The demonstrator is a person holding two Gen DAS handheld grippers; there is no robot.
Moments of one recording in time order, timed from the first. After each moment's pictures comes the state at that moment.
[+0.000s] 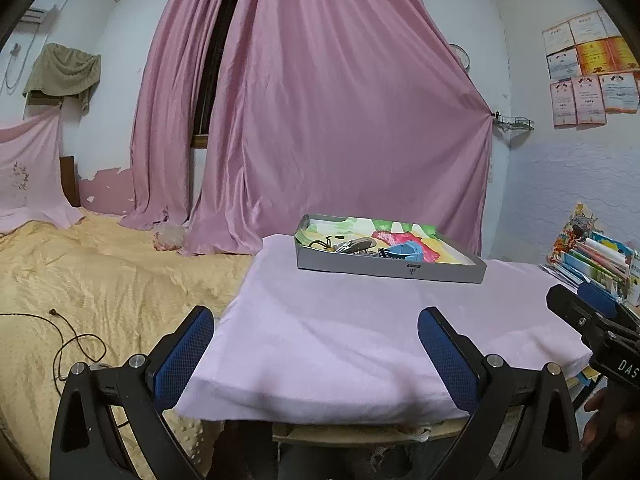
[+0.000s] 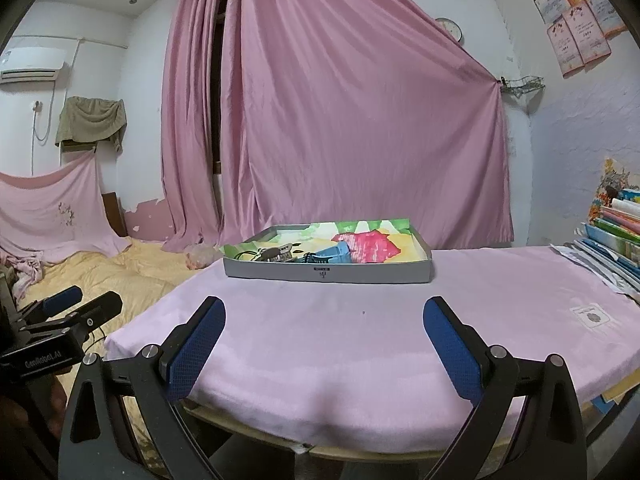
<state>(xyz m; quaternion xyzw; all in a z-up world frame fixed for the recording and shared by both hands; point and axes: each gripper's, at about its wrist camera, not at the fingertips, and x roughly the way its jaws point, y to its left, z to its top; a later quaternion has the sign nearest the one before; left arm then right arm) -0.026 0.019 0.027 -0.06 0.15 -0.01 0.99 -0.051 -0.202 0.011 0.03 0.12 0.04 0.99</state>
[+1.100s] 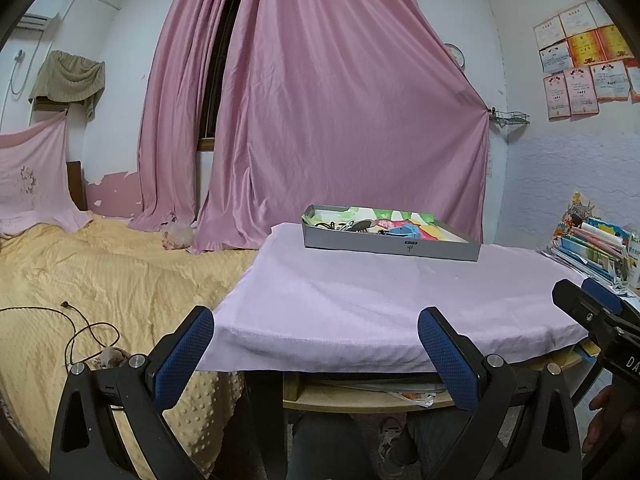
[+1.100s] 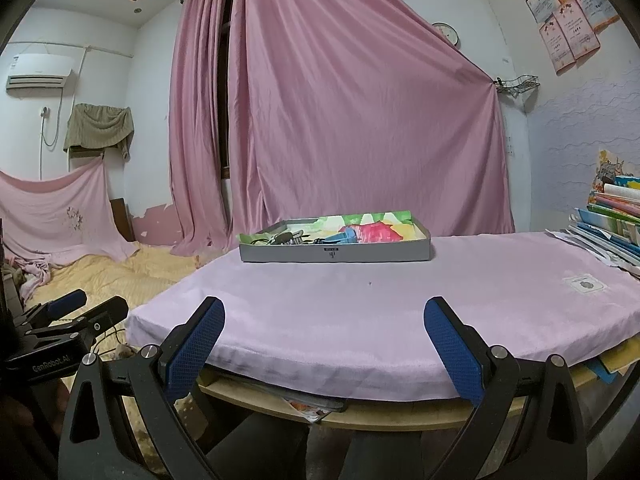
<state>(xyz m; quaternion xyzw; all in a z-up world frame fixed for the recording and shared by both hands) -0.071 0.020 0.004 -0.04 0.15 -0.01 0.99 -0.095 -0.202 -0.013 0.04 0.11 0.05 0.99</state>
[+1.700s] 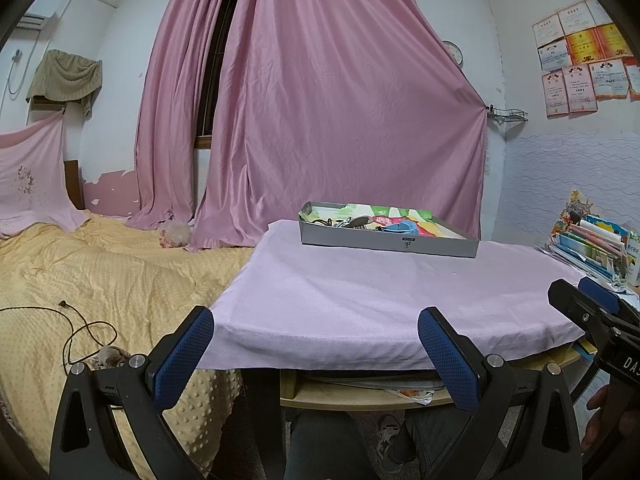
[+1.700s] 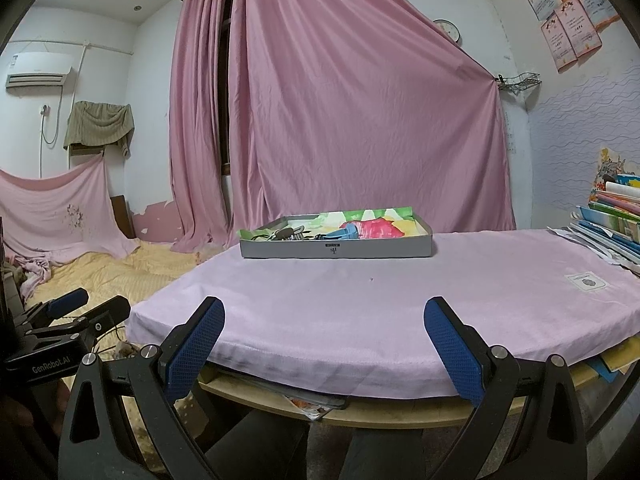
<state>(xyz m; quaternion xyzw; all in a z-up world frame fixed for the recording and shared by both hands) -0.069 0.020 0.003 -0.04 0.15 -0.01 0.99 -0.092 -0.197 -0.013 0.04 0.12 0.05 0.99</state>
